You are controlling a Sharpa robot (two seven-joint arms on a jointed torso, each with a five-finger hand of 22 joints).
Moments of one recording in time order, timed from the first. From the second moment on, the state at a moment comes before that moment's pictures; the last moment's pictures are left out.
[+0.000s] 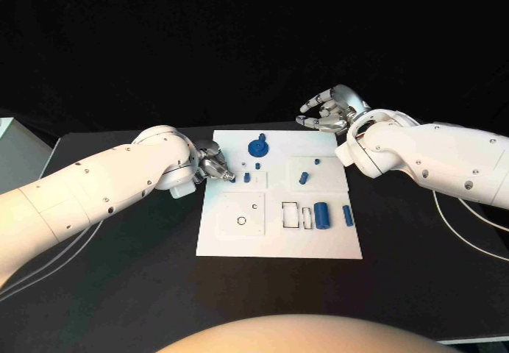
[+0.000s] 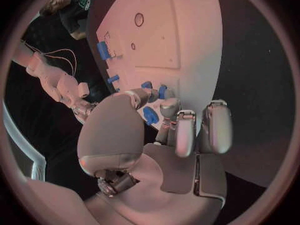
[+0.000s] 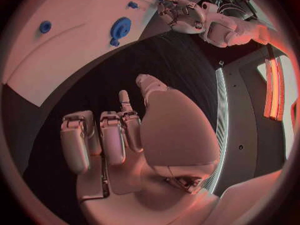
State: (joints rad) left arm 1.20 -0.53 0.09 1.22 -1.09 0.17 -0.49; left_hand 1.19 -0.20 0.66 0.22 0.52 0.84 0.08 0.66 0.97 1.24 0.00 1.20 0.92 1.47 -0.05 1.55 1.31 0.07 1.40 0.06 1.44 1.31; right arm 1.32 -0.80 -0.10 1.38 -0.84 -0.58 -0.06; right_hand 1.39 -0.20 0.24 0.28 0.41 0.91 0.17 0.16 0.35 1.46 0.09 1.49 1.31 1.47 0.01 1.56 1.31 0.01 1.47 0.11 1.57 1.31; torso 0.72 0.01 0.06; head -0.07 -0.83
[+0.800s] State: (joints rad) left arm 1.20 -0.52 0.09 1.20 -1.09 0.18 -0.48; left_hand 1.19 -0.20 0.67 0.21 0.52 0.85 0.08 0.66 0.97 1.24 0.00 1.20 0.92 1.47 -0.05 1.55 1.31 0.07 1.40 0.06 1.44 1.31; right arm 1.32 -0.80 -0.10 1.38 -0.84 -0.58 -0.06; right_hand 1.39 -0.20 0.24 0.28 0.41 0.91 0.17 0.16 0.35 1.46 0.09 1.49 1.31 1.47 0.01 1.56 1.31 0.01 1.47 0.11 1.57 1.31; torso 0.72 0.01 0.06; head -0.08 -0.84
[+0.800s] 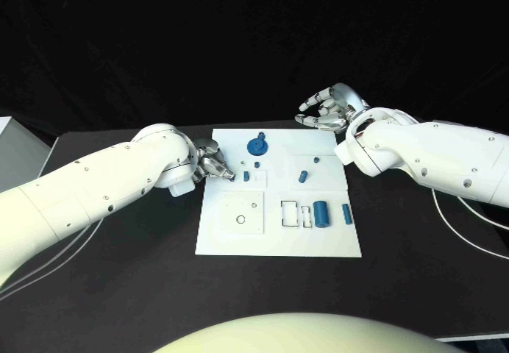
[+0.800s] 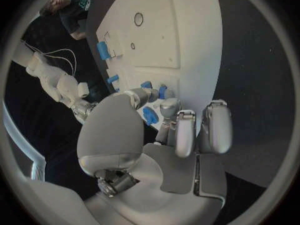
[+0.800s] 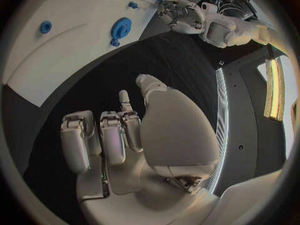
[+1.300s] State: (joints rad) left arm 1.20 -0.52 0.09 1.17 -1.04 0.21 -0.45; left_hand 1.19 -0.20 0.67 0.21 0.52 0.84 0.08 0.66 0.97 1.24 0.00 1.20 0.92 1.47 -0.05 1.55 1.31 0.07 1.40 0.06 1.44 1.31; right arm 1.32 -0.80 -0.10 1.38 -0.84 -0.58 -0.06; right_hand 1.39 -0.20 0.24 0.28 0.41 0.91 0.17 0.16 0.35 1.46 0.09 1.49 1.31 1.47 0.01 1.56 1.31 0.01 1.47 0.11 1.57 1.31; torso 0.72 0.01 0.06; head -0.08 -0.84
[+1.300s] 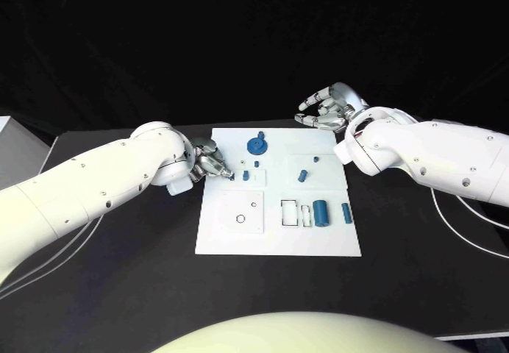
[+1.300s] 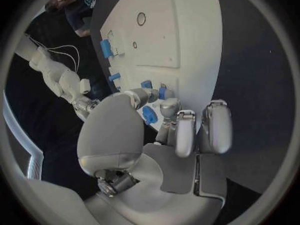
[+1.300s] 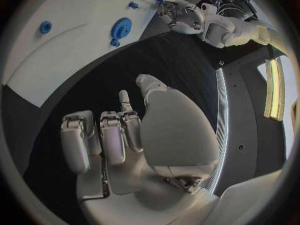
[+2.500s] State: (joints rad) left arm 1.29 -0.40 0.09 0.95 -1.04 0.53 -0.41; left_hand 1.19 -0.20 0.67 0.20 0.52 0.85 0.08 0.66 0.97 1.24 0.00 1.20 0.91 1.47 -0.05 1.56 1.31 0.07 1.40 0.06 1.44 1.31; right arm 1.32 -0.78 -0.10 1.37 -0.84 -0.58 -0.06; right_hand 1.39 -0.20 0.24 0.28 0.41 0.91 0.17 0.16 0.35 1.46 0.09 1.49 1.31 1.47 0.01 1.56 1.31 0.01 1.47 0.11 1.57 1.31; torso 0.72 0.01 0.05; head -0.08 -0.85
